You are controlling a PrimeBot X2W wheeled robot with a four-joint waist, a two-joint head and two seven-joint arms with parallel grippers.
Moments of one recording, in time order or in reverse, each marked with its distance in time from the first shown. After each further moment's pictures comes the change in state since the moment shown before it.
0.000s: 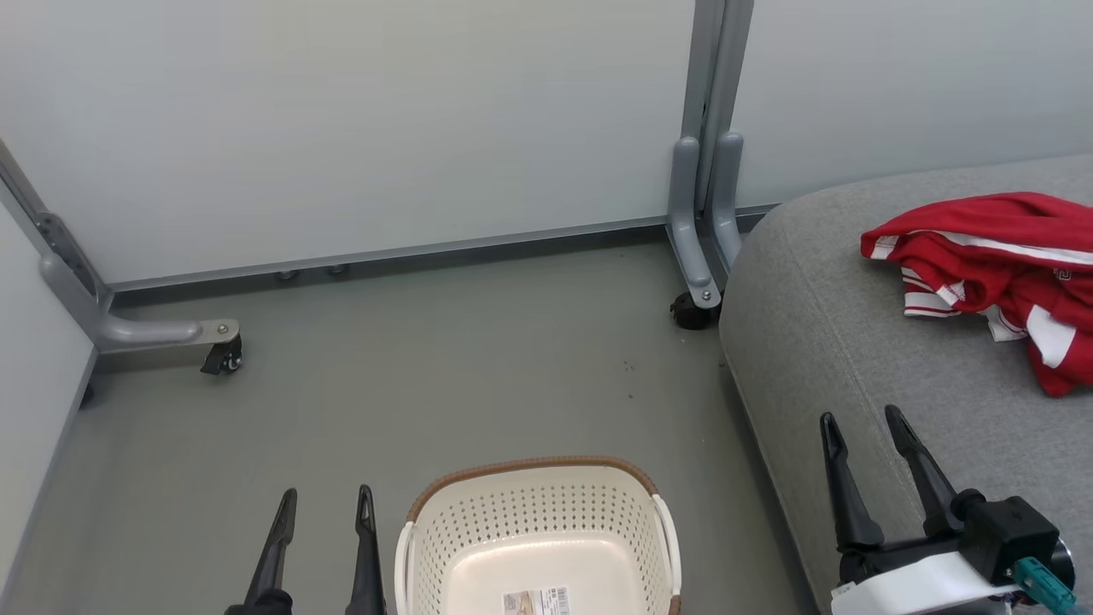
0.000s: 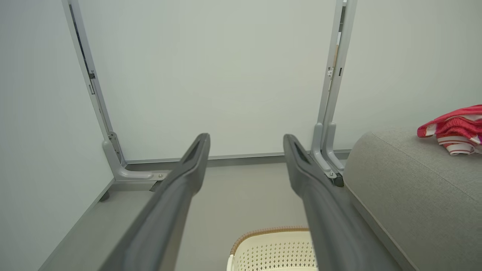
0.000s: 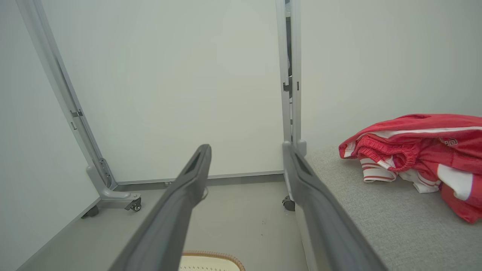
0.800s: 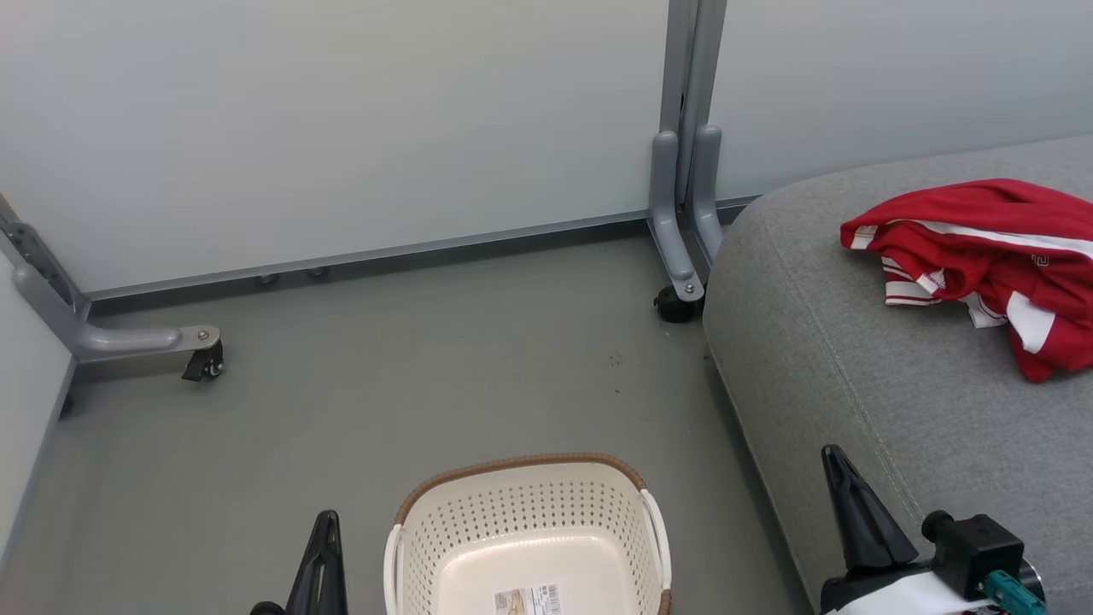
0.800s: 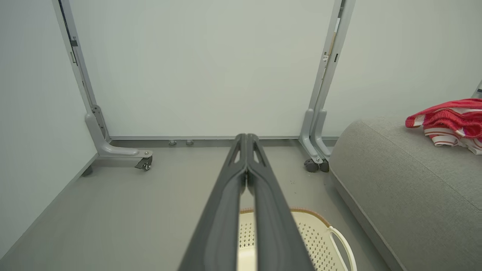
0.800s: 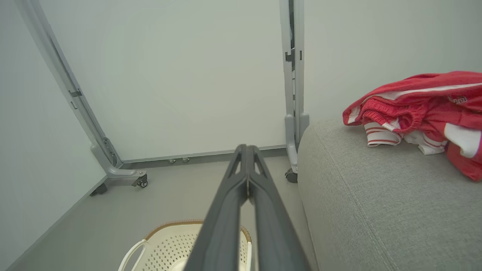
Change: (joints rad) left arm 0.025 -0.001 -0.003 0.041 -0.080 -0.007 0.005; right arm 0.022 -0.020 0.060 0.067 0.026 0.000 0.005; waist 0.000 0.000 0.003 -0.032
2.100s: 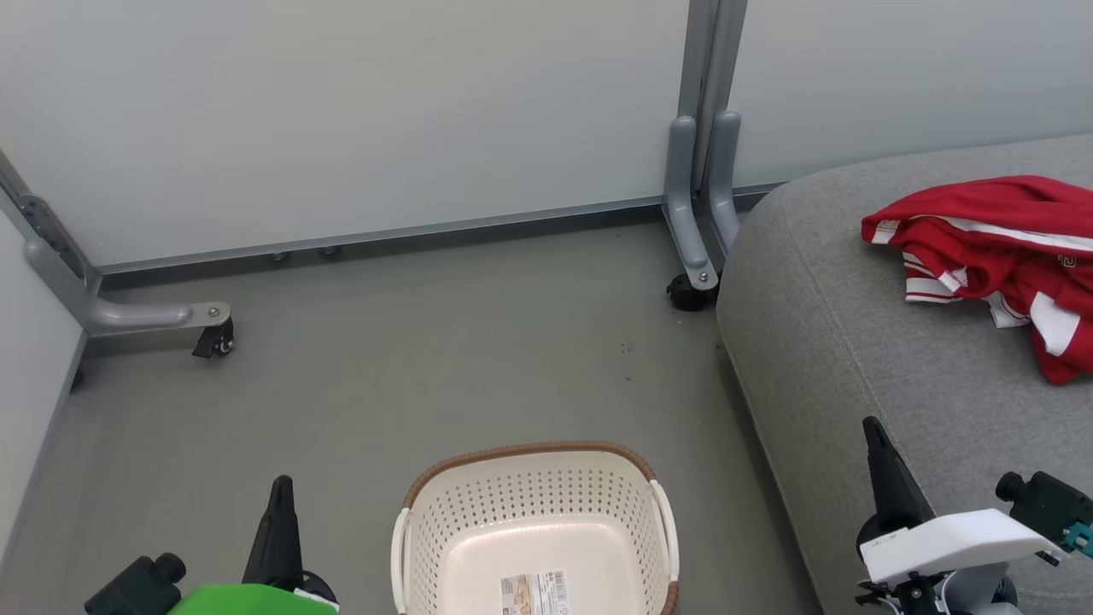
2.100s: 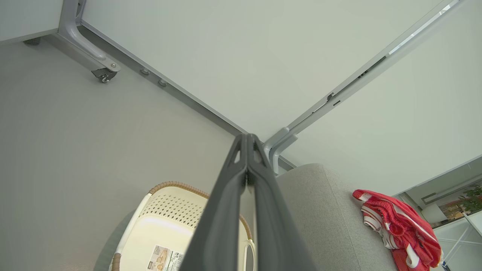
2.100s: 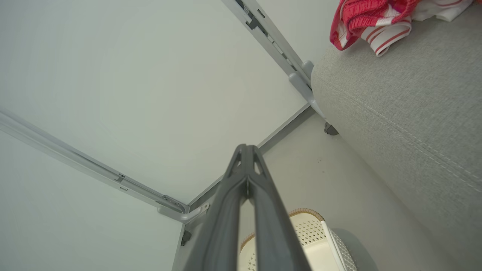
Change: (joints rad) left arm -0.147 0.029 0.078 0.114 -0.675 -0.087 0.132; right arm -0.100 -0.004 -0.063 0.082 0.662 0.000 0.138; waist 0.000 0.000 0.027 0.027
